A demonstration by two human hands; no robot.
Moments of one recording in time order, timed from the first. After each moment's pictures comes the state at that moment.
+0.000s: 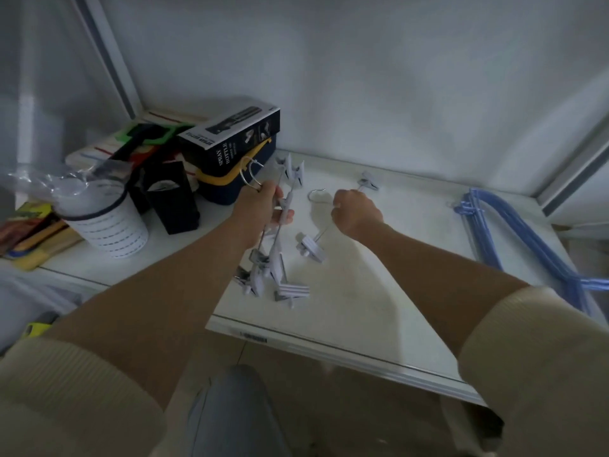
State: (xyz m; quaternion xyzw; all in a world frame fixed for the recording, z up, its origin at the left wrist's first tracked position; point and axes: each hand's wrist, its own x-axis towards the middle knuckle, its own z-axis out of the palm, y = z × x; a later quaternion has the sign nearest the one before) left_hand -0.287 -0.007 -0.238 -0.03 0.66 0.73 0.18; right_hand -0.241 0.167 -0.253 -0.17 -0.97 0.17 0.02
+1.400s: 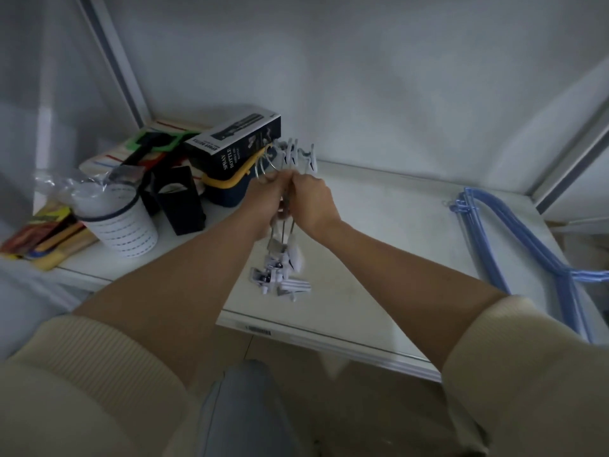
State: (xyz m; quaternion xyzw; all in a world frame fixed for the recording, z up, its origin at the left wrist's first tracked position) left_hand -0.265 -0.003 -0.208 0.00 0.75 0.65 0.14; right_hand -0.232 0.086 -0.212 -0.05 -0.96 0.24 0.15
